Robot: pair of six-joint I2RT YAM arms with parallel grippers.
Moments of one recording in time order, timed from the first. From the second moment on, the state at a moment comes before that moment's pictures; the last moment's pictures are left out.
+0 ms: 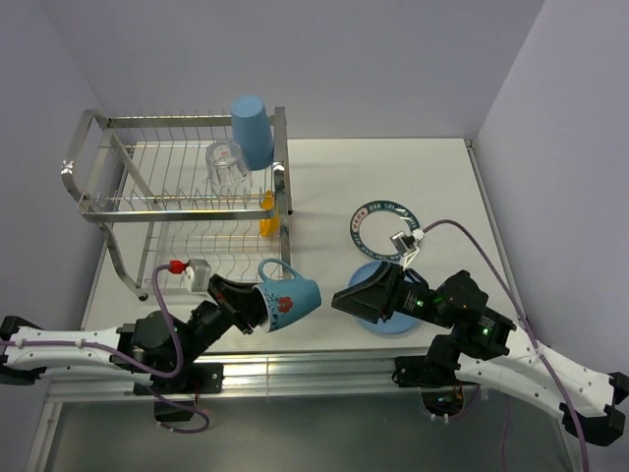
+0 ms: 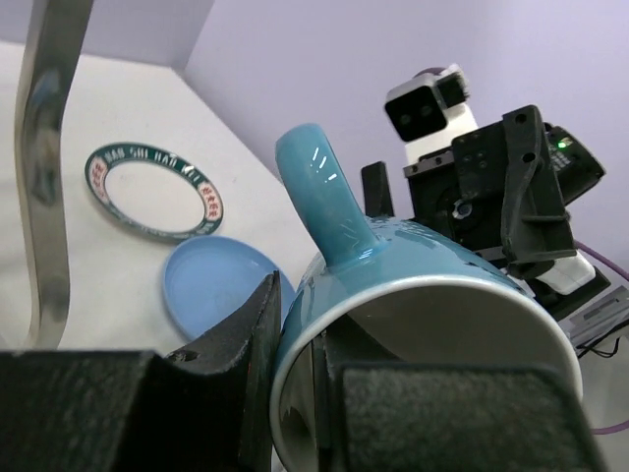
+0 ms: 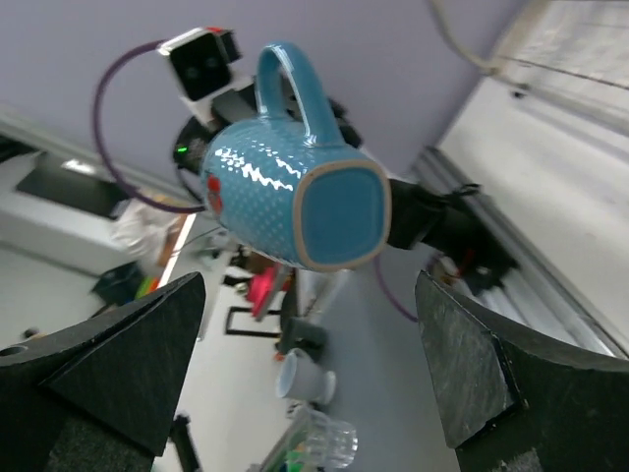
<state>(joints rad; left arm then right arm) -1.59 0.46 0.47 0.22 -0.74 -0.50 1.01 0.42 0.54 -0.05 -0.20 1.10</state>
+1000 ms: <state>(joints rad) -1.59 0.61 0.46 0.67 -0.67 -0.28 1.15 0.74 0.45 0.69 -0.28 1.22</state>
